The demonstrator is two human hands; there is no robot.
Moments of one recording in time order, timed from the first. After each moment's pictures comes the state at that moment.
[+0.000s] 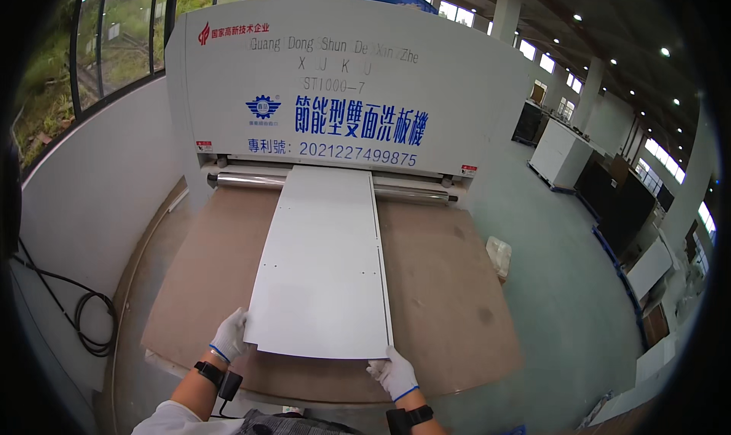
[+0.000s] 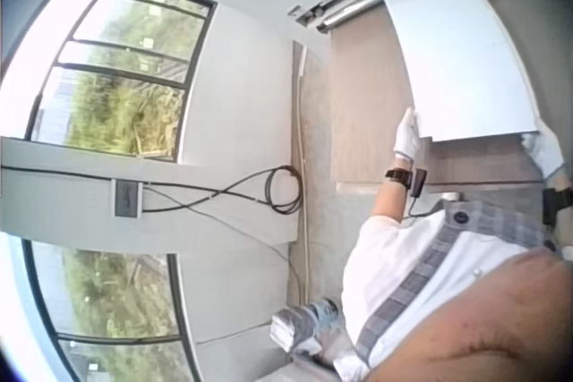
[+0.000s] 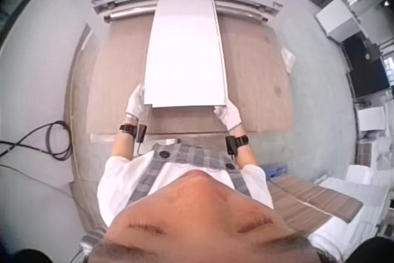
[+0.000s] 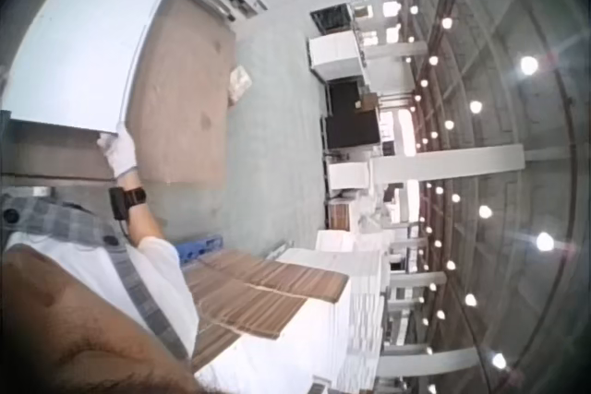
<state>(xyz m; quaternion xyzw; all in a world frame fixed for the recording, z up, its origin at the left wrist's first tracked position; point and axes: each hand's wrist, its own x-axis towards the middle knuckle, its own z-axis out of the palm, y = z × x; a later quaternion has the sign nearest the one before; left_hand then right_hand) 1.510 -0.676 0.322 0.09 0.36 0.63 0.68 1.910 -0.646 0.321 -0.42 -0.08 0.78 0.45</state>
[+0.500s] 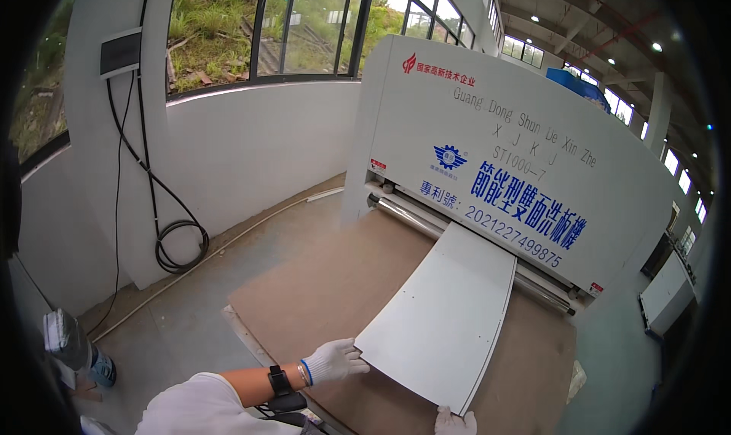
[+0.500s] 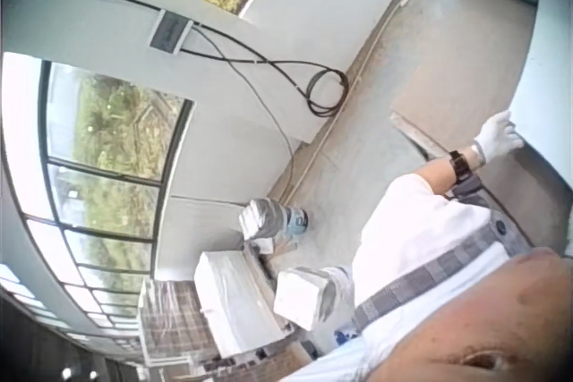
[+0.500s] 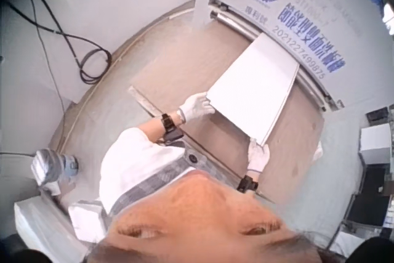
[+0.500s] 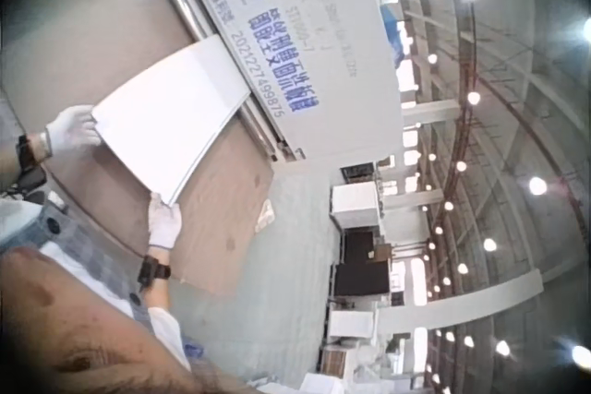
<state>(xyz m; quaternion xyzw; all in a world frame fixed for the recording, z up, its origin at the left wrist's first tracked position) 1.548 -0.710 0.366 -0.09 0.31 0.66 0.68 1.911 -0.615 0.333 -0.16 -0.01 0.89 0.42</state>
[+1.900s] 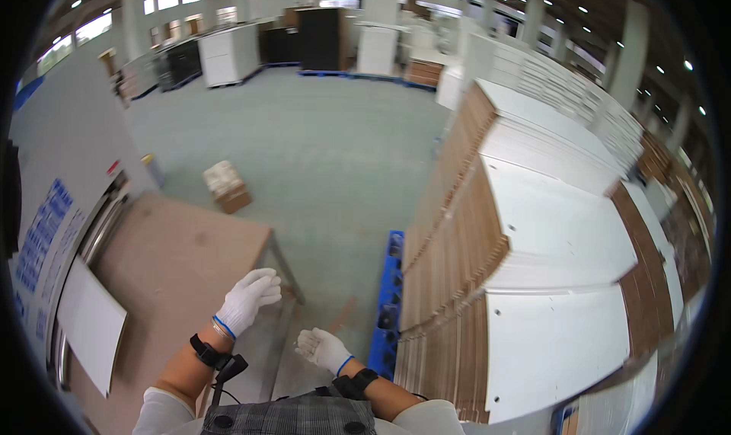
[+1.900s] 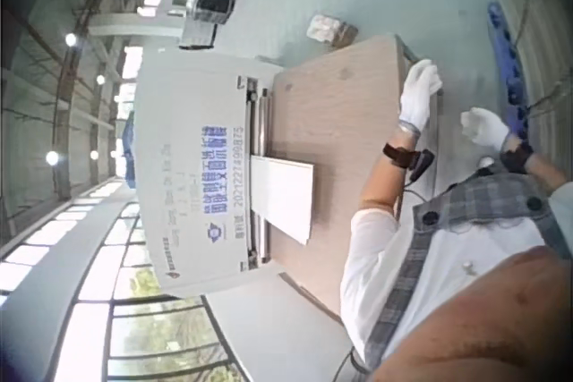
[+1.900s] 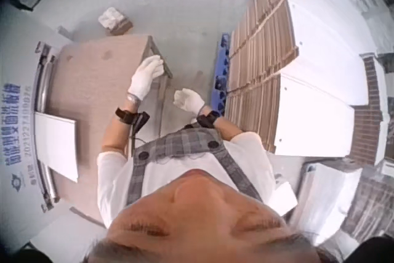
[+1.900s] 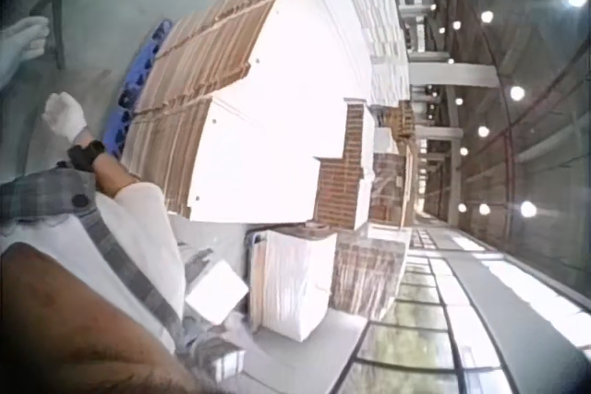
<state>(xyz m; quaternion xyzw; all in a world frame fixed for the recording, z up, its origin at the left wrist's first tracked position) 2.046 -0.760 0.442 0.57 0.22 0.07 0.79 2.094 -0.942 0.219 -0.13 0.17 0.60 0.77</state>
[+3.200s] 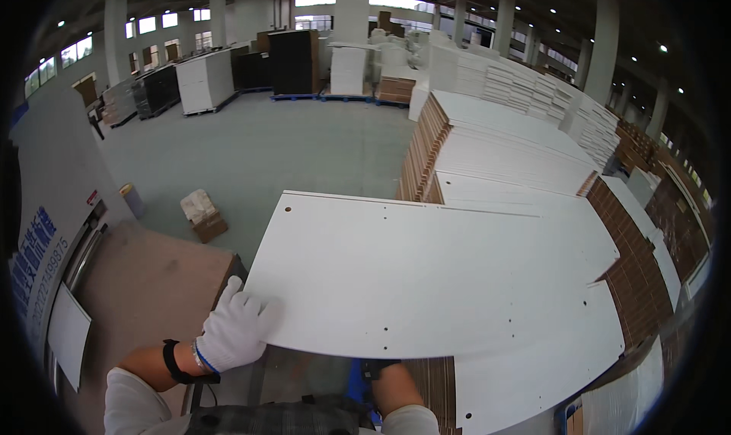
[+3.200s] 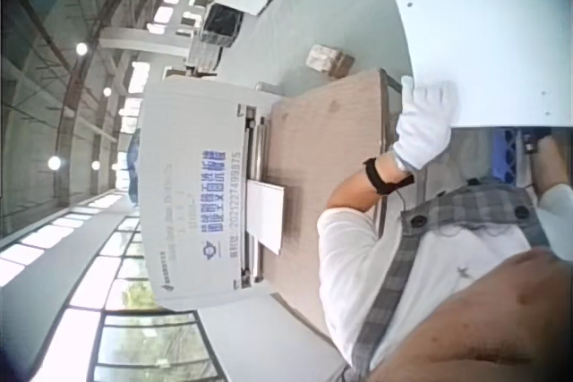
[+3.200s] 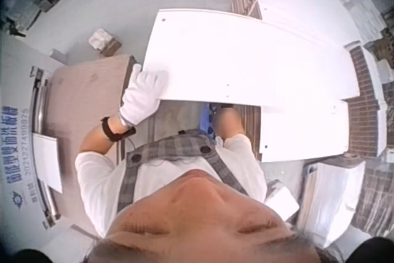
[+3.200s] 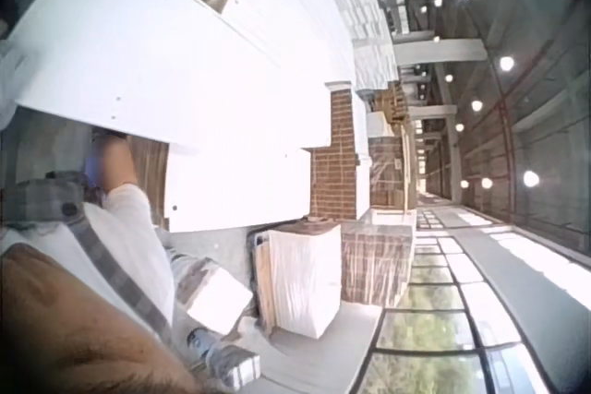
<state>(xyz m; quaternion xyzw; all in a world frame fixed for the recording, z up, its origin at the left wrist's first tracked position) 2.060 -0.859 0.538 0.96 -0.18 0.20 -0.08 2.239 -1.040 0.330 -0.40 -0.14 0.07 0.90</state>
